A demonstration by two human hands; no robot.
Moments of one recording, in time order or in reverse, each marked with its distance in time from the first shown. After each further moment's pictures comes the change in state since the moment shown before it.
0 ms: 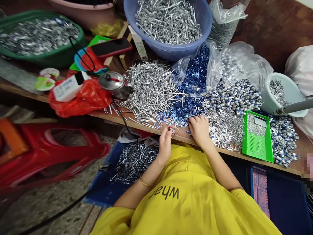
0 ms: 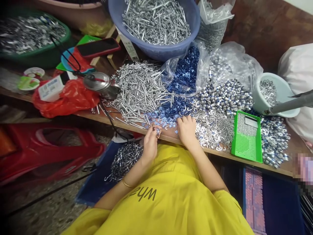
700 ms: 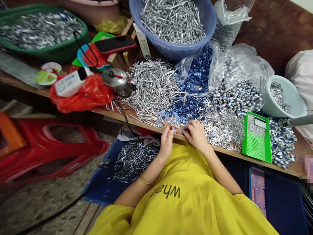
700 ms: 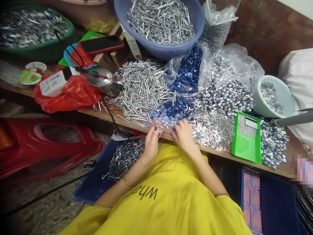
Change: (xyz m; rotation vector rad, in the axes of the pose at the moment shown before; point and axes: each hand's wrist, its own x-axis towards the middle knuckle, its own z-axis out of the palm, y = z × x) left_hand -0.002 -0.002 -0.005 0.004 -0.038 0.010; right_hand -0.024 -0.012 -0.003 0.256 -0.073 -0.105
